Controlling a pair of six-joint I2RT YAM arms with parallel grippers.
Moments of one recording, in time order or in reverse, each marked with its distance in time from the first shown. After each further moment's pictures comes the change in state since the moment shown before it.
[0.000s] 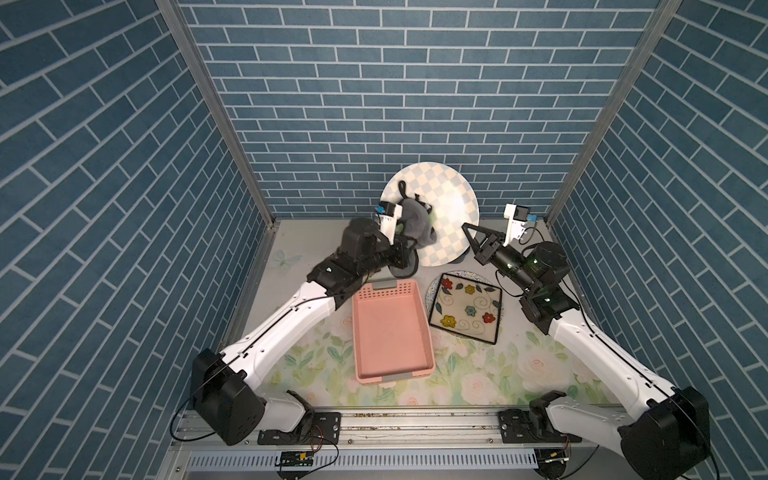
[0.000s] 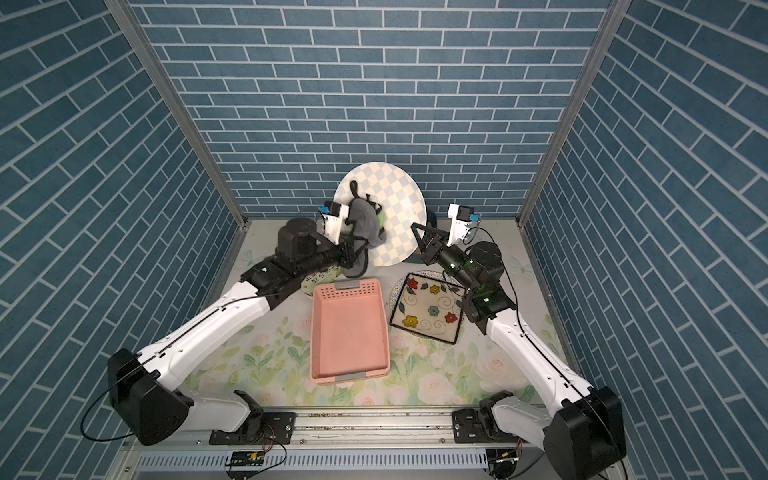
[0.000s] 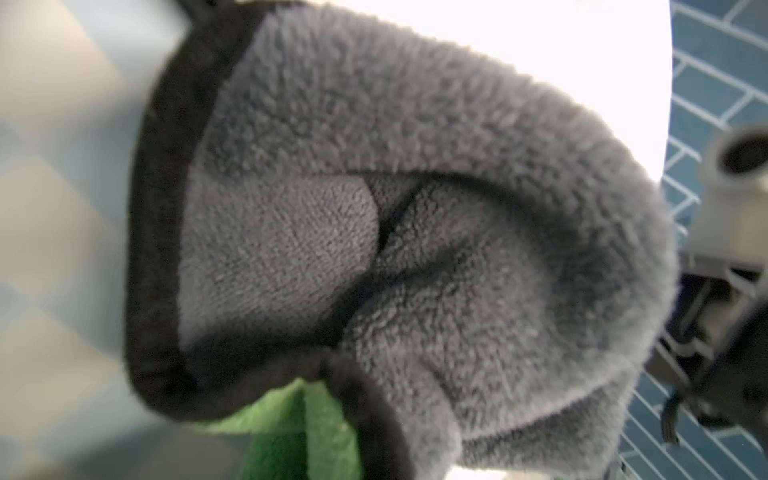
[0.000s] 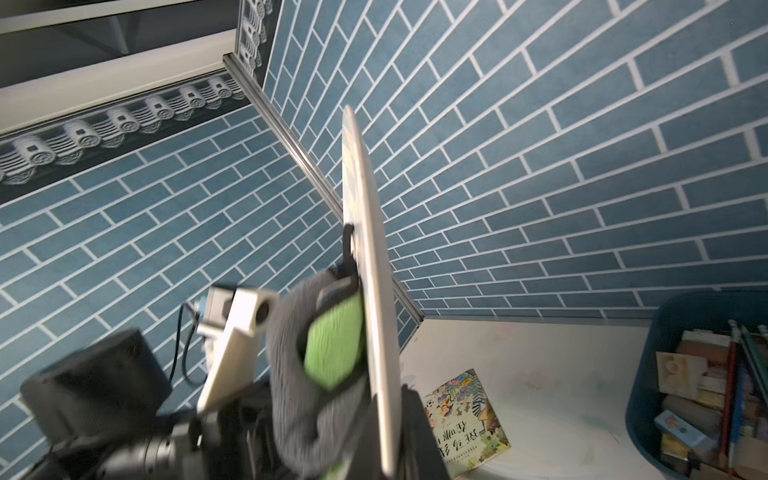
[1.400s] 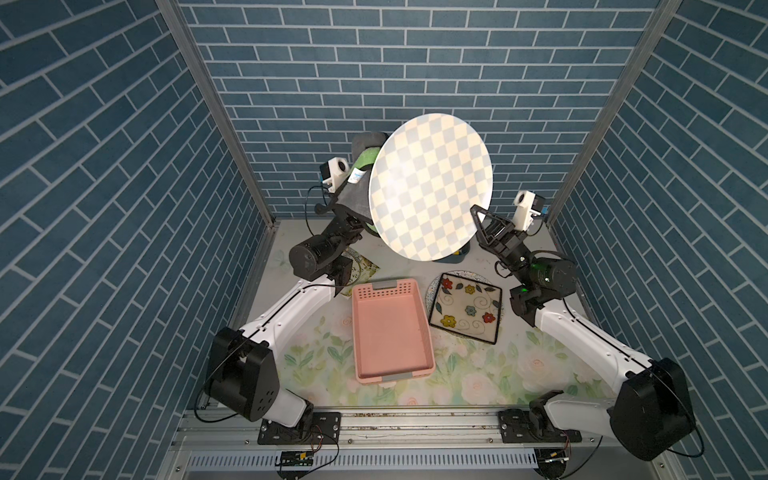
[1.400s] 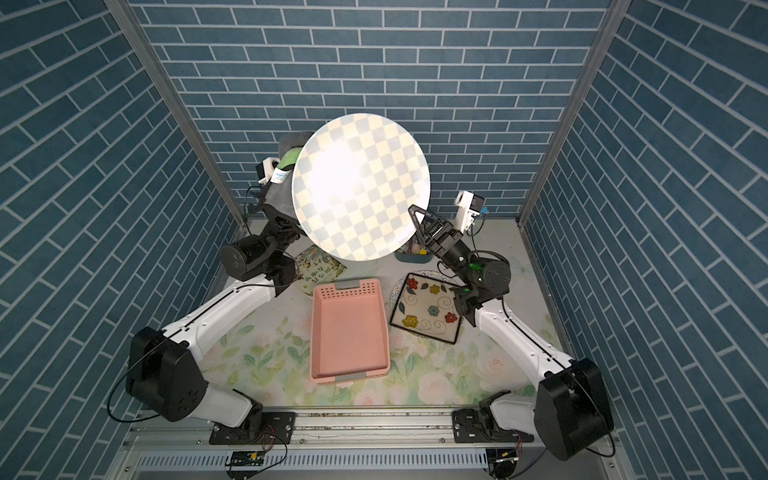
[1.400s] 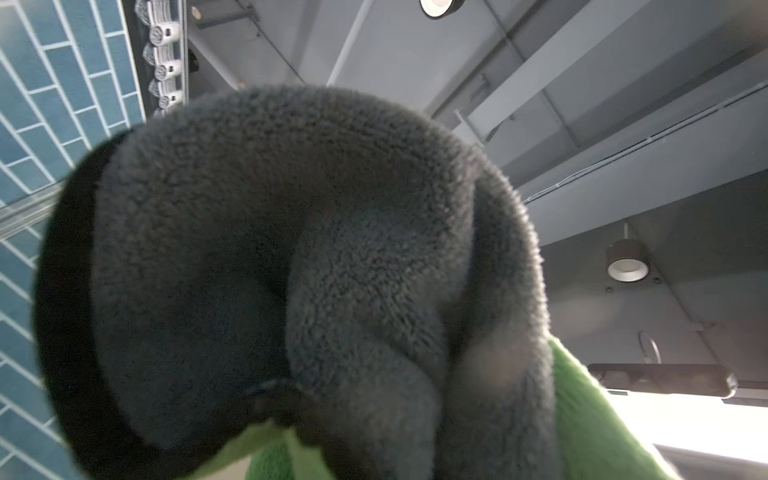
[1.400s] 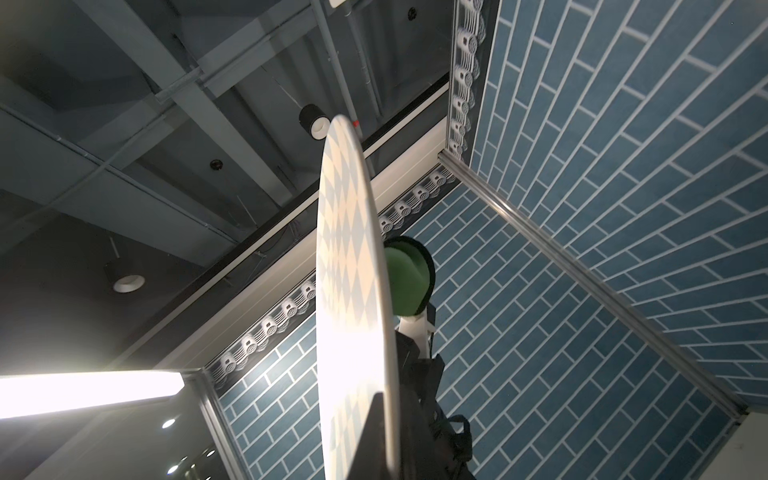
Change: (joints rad) left arm 0.092 0.110 -0.101 1.646 0.318 -1.423; right arm 0.019 0.150 0.016 0.772 -0.147 0.699
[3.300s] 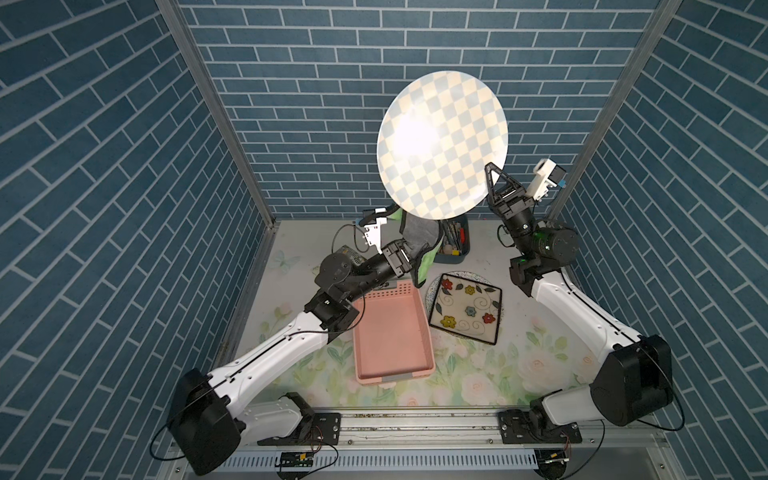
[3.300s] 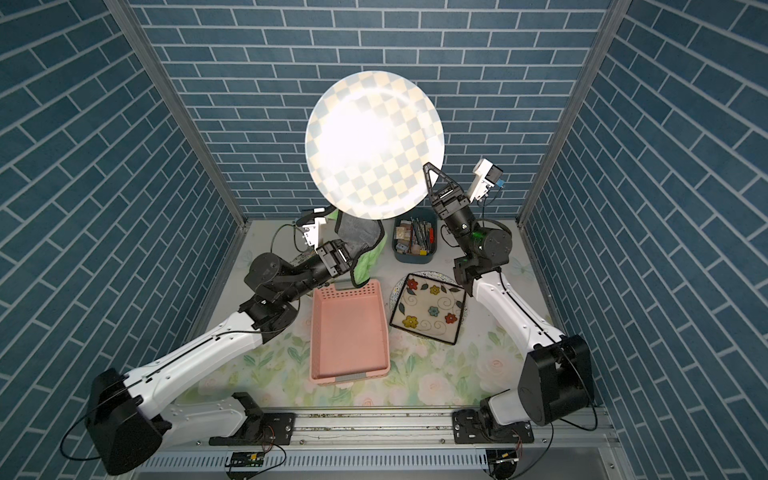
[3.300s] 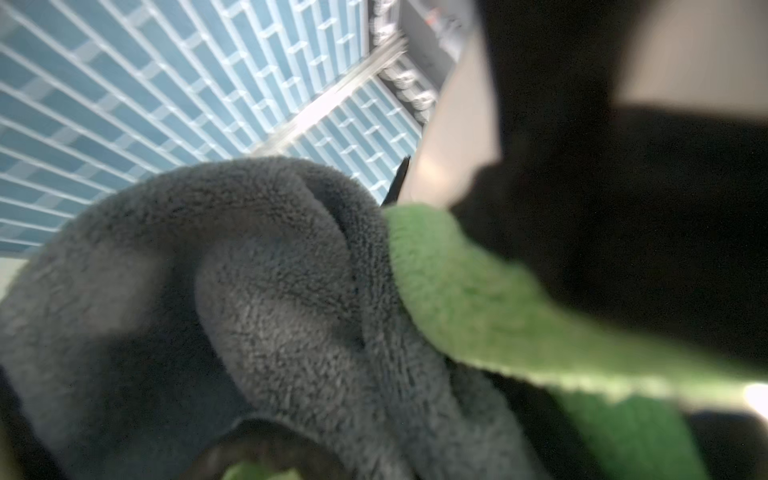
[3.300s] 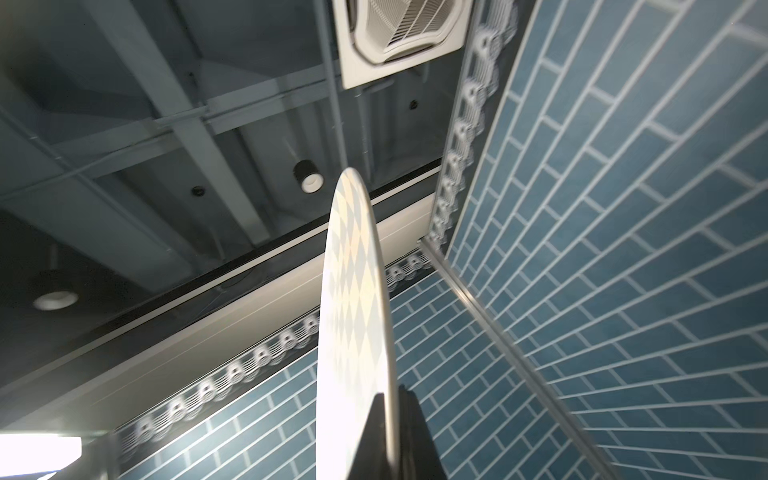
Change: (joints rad) left arm -0.253 -0.340 -0.287 -0.928 -0.183 0.786; right arm -0.135 0.148 0.250 -0.112 0.171 -0.147
